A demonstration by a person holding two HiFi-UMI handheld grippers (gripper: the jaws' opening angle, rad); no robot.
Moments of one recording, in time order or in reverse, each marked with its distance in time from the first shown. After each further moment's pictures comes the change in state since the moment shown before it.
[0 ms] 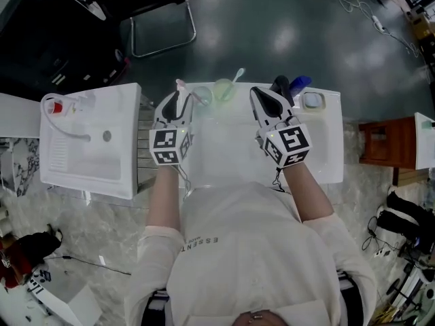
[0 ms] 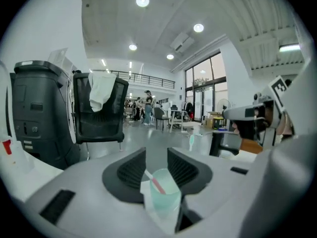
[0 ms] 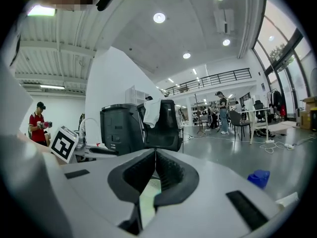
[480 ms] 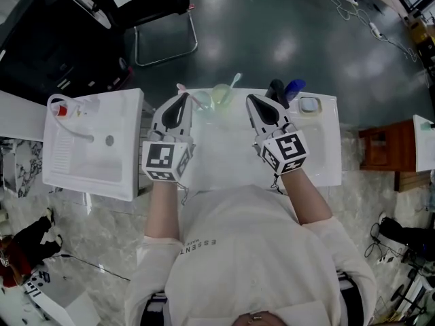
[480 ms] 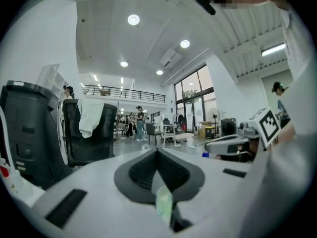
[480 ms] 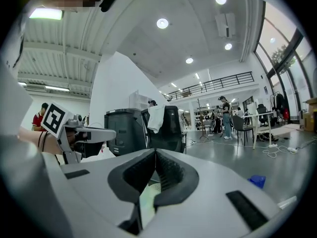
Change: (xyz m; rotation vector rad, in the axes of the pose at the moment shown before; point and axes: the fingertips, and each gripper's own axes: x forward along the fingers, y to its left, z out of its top) left arm -0.054 -0.042 0.096 0.088 -0.182 -0.064; right arm -0.018 0.019 0.016 -0.022 -0.055 0.031
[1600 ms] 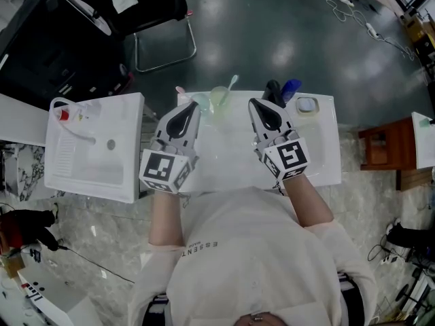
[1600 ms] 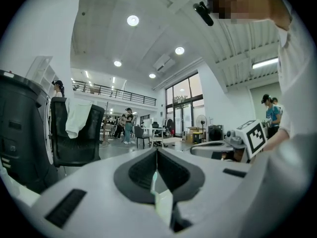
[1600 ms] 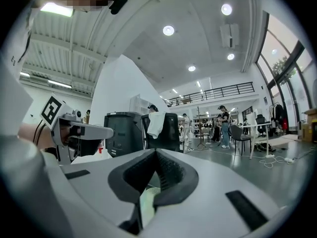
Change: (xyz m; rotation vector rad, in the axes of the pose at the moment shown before) left arm -0.019 -0.039 0.023 -0.014 -0.037 -0.142; right arm -0.025 0.006 0.022 -0.070 -0.063 -0.024
